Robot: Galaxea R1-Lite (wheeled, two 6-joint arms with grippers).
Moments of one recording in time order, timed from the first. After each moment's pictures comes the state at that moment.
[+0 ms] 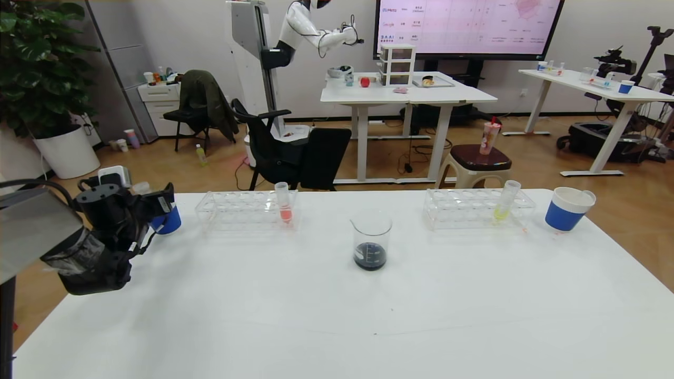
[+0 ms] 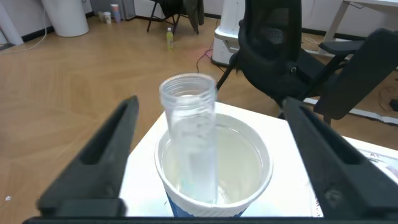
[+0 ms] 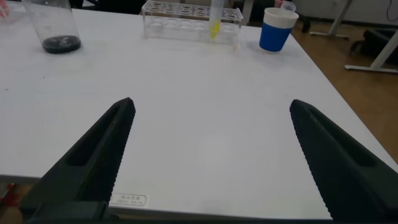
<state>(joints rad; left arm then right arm) 0.23 2.36 -1.04 -1.36 0.15 -0.05 0.00 0.00 0.00 0.00 0.02 -0.06</state>
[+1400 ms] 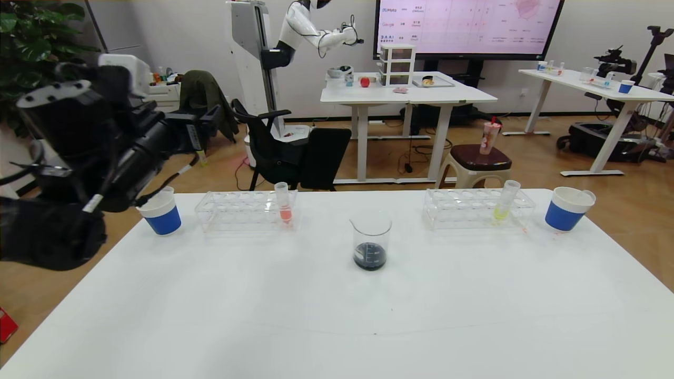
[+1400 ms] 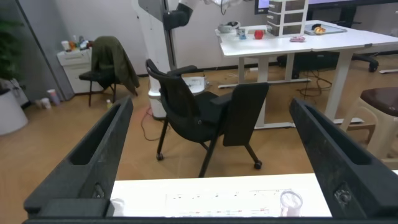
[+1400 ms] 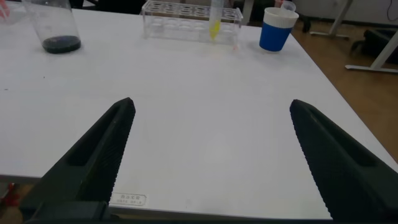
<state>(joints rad) -0.15 1.73 -0.94 -1.02 0.19 0.13 0.00 0.00 0.00 0.00 0.02 -0.06</state>
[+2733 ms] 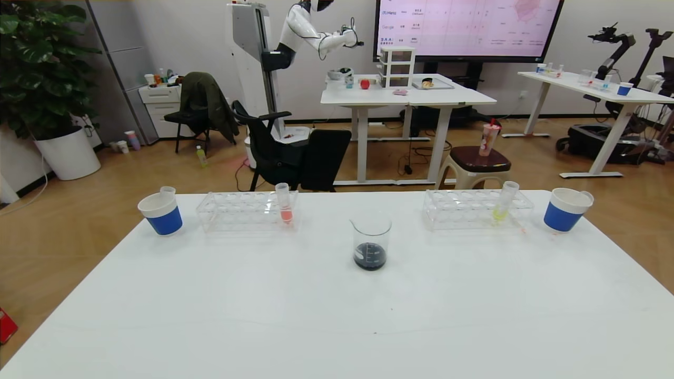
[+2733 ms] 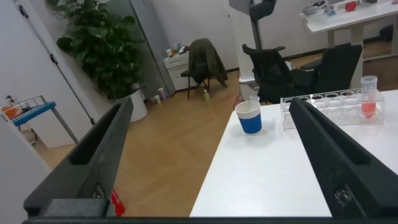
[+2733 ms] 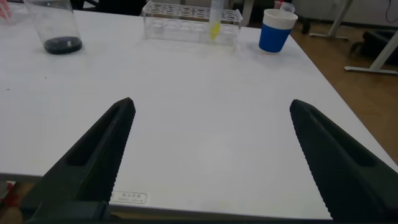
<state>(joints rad) -0.12 0.29 -0.55 -0.02 0.40 0.42 0.00 0.00 0.00 0.00 0.02 -0.06</state>
